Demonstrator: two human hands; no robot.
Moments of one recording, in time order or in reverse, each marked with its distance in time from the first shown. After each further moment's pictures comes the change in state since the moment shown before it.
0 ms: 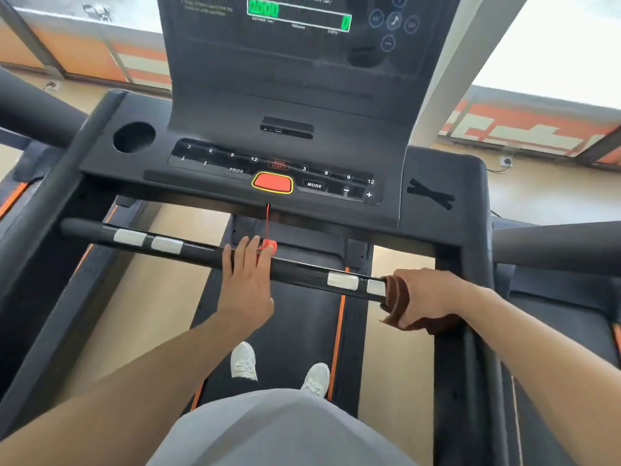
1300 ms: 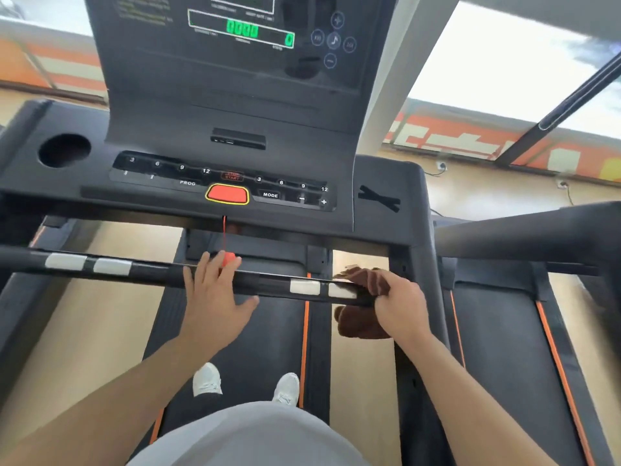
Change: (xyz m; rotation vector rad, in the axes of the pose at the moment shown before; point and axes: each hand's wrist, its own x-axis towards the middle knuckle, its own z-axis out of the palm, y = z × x) left_hand -0.009 0.006 -0.019 -0.452 0.055 -0.003; right_hand -0.053 -0.042 0.030 0.655 0.725 0.324
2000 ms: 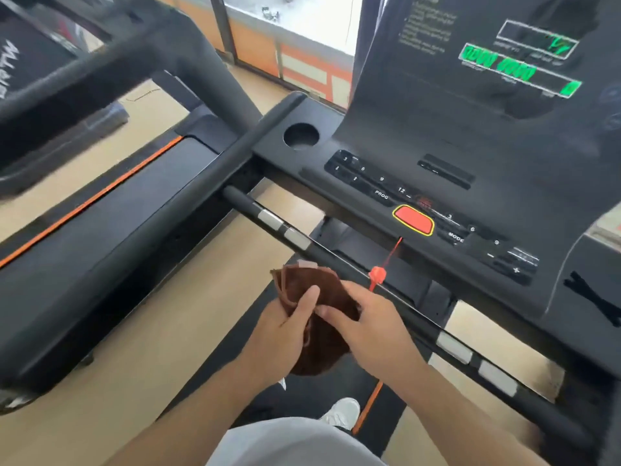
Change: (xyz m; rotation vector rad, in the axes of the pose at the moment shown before) left_hand -0.099 -0.029 -0.095 -1.103 0.228 -0.576; right_hand -0.054 -0.201 0.096 0.311 -0.684 -0.582
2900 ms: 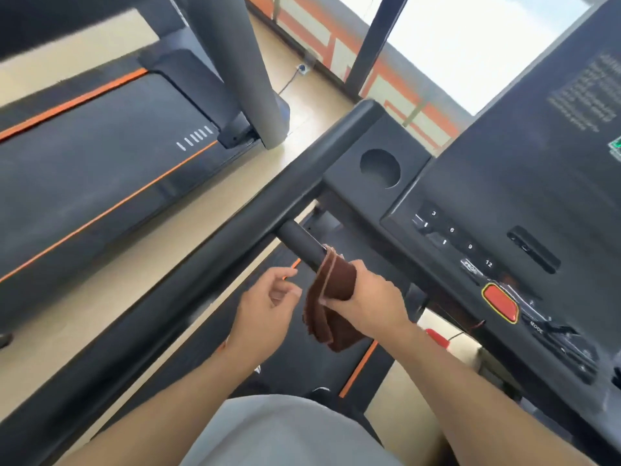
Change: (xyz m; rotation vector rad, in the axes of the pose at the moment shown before) left_hand 0.172 -0.040 -0.165 0.050 0.068 -0.034; right_hand 0.215 -0.044 0.099 -0.826 -0.105 0.358
